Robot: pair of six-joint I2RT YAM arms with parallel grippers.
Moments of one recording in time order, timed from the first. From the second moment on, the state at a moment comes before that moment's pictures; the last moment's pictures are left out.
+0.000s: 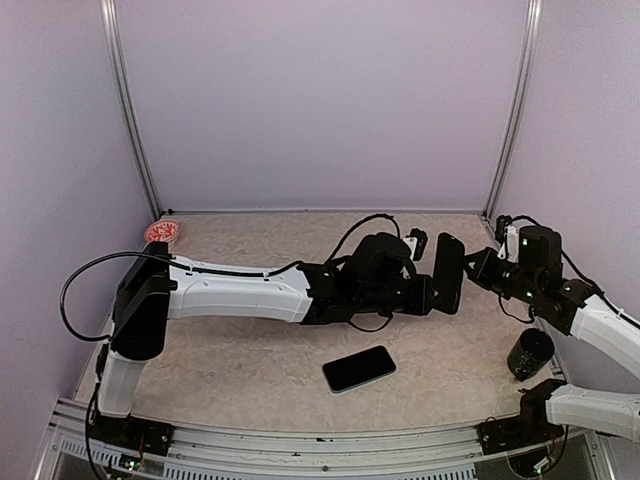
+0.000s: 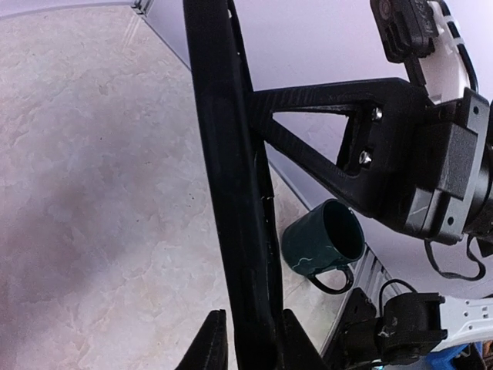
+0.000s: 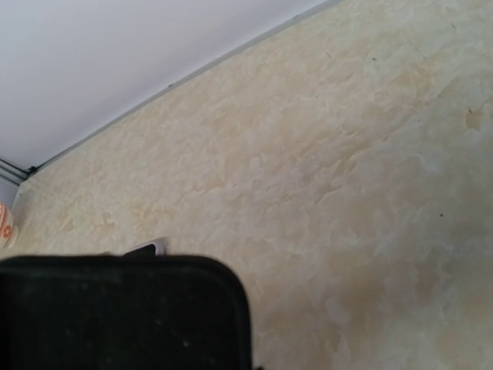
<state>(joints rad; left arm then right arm) -1.21 2.19 1.78 0.03 -0.03 -0.67 0.35 0.86 0.59 -0.13 -0.07 0.66</state>
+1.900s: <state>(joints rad) -1.14 1.53 1.10 -0.39 0.18 -0.40 0.77 1.23 0.93 -0.36 -0.53 -0.04</state>
